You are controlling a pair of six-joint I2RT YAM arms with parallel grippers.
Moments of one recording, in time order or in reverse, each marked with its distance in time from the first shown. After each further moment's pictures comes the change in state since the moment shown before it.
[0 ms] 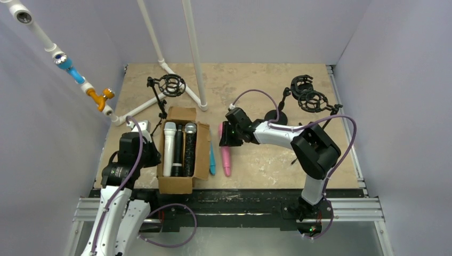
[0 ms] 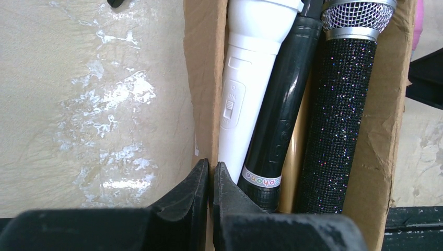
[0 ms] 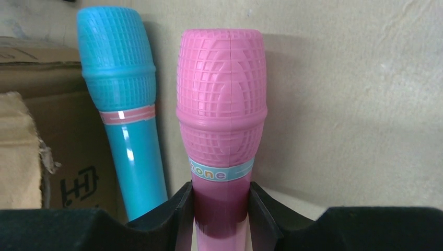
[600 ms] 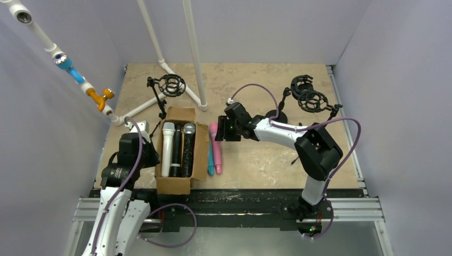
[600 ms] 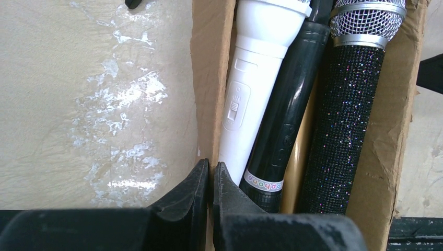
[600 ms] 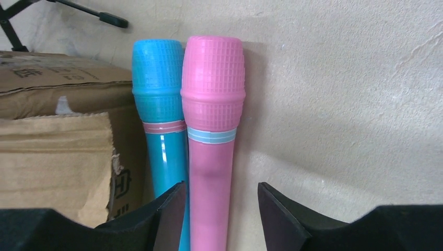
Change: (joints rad) left arm 0.000 -0.012 0.000 -0.007 -0.047 -0.002; right arm 0.000 0.000 0.081 -0.020 -0.011 -0.012
